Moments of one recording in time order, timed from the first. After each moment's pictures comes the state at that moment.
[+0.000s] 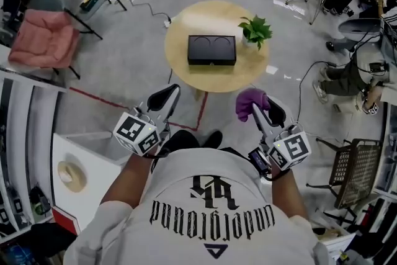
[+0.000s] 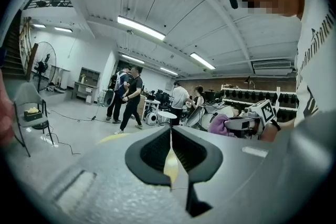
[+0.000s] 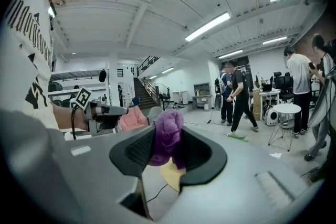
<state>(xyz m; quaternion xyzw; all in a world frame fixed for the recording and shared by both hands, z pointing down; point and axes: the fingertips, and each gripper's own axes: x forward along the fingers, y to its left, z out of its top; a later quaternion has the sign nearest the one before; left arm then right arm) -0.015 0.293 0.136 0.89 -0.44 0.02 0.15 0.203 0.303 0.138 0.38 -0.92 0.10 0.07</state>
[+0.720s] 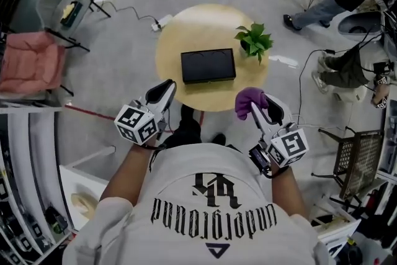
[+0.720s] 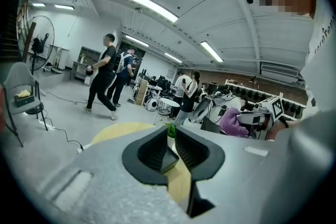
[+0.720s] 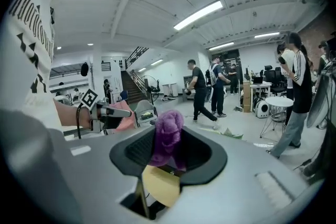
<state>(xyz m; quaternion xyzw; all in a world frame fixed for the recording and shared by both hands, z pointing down) -0.056 0.121 0.218 0.88 -0.41 0.06 0.23 0.180 0.167 0.183 0.42 -0.89 0.14 0.11</state>
